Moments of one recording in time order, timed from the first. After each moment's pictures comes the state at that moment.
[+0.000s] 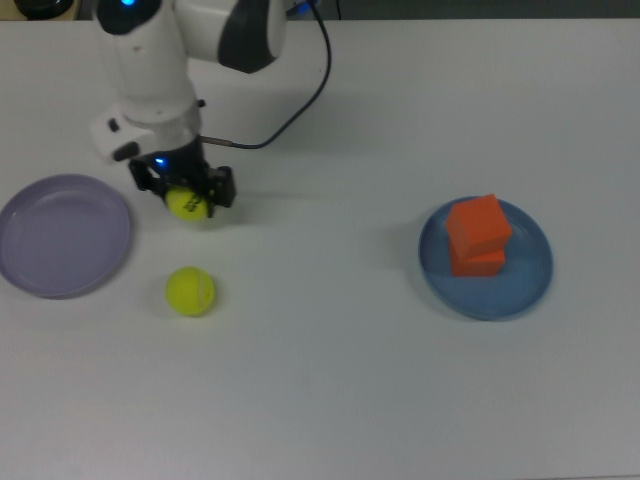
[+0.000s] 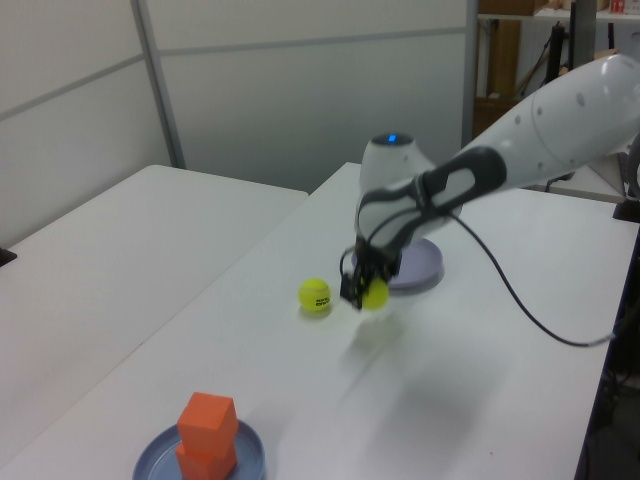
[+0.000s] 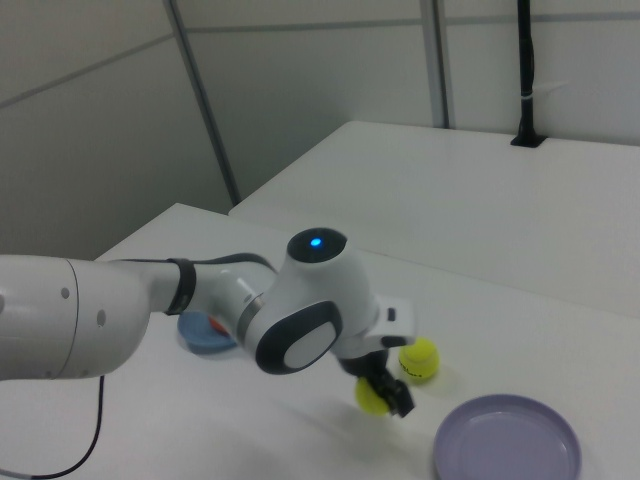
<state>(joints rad) 0.28 0.27 -0.27 -1.97 0.19 2.41 -0.03</state>
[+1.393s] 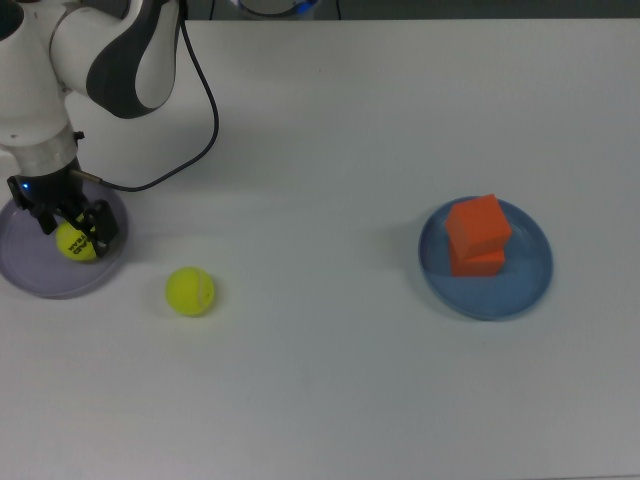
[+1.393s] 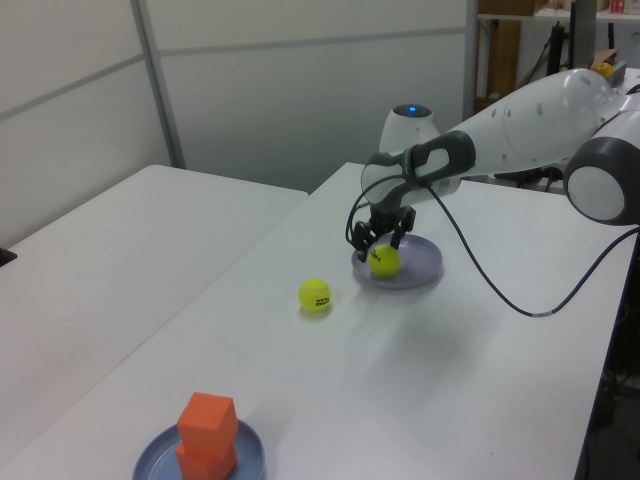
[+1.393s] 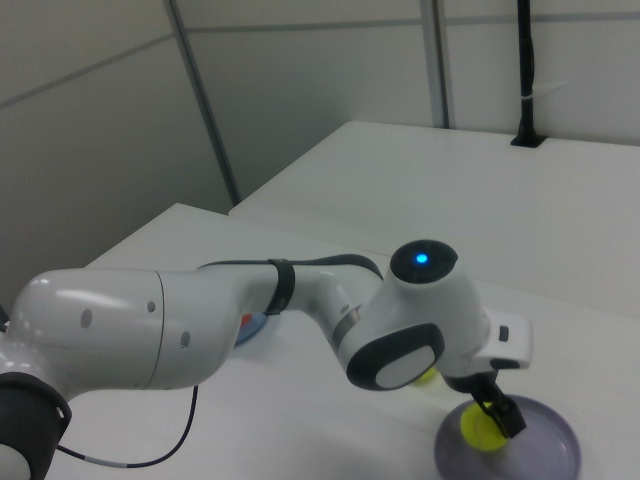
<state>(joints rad) 0.15 0.50 -0.35 -1.69 0.32 2.40 -0.11</state>
